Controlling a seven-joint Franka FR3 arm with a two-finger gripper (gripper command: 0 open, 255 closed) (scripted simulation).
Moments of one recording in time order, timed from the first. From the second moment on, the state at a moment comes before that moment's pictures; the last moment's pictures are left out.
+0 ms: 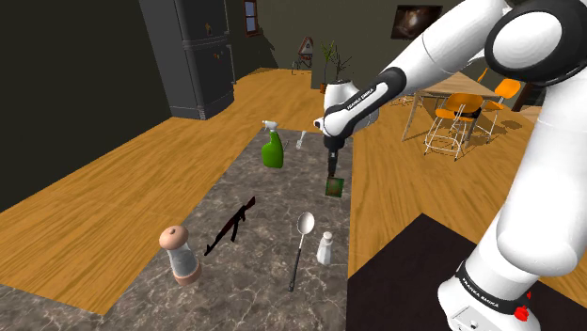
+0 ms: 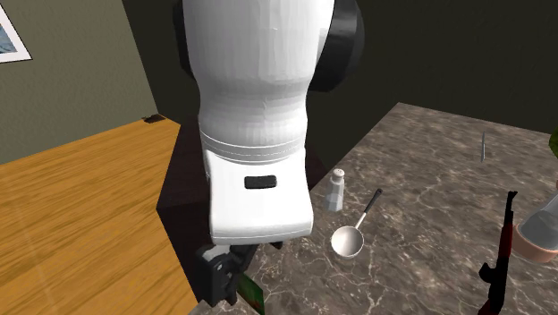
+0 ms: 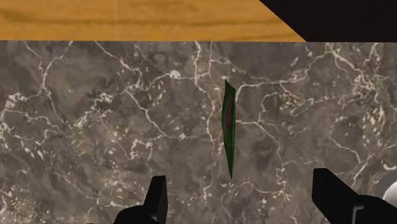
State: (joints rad) arm 0.08 0.17 -0.11 -2.22 -0.07 2.41 -0.69
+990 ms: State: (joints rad) arm 0.08 0.25 -0.10 -2.24 -0.06 2.50 -0.69
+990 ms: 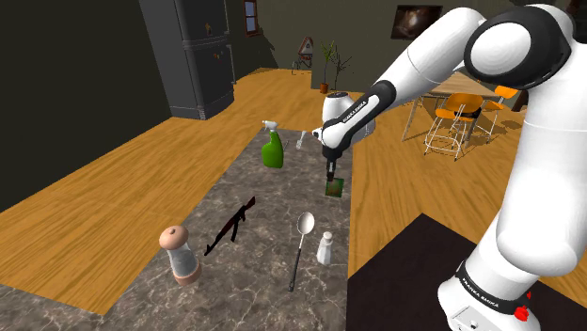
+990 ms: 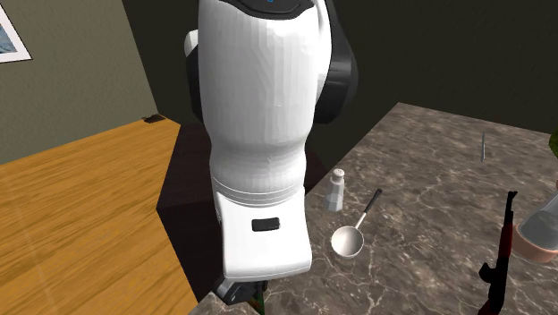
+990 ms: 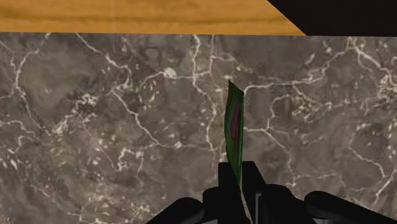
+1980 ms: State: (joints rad) arm 0.08 0.14 -0.10 -2.21 -0.07 2.36 -0.70
